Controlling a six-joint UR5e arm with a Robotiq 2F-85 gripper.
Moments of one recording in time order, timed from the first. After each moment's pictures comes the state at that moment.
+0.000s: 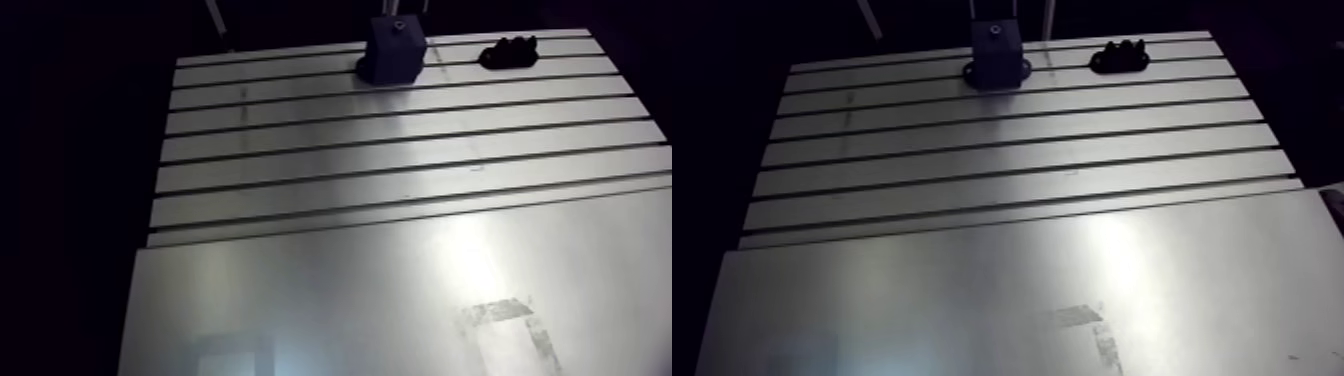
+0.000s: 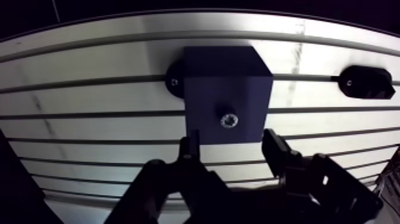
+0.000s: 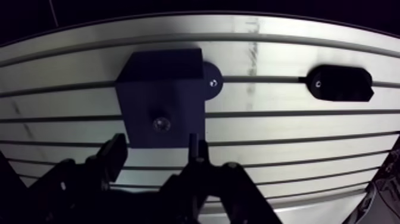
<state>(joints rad) -0.14 -0.90 1.22 -1.62 -1.61 -1.69</state>
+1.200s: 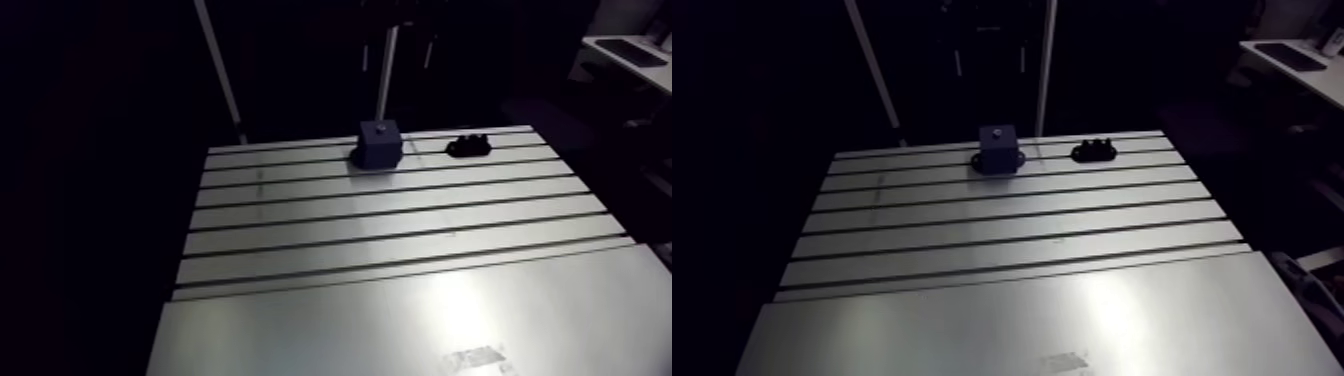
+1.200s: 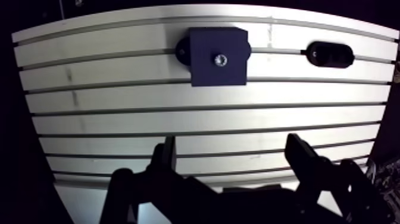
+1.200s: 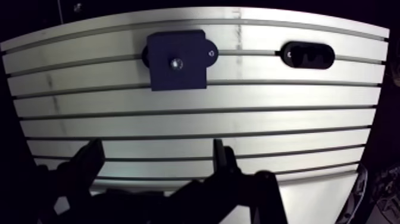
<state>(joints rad) -0.14 -1.18 1.40 -1.72 -1.60 -1.69</state>
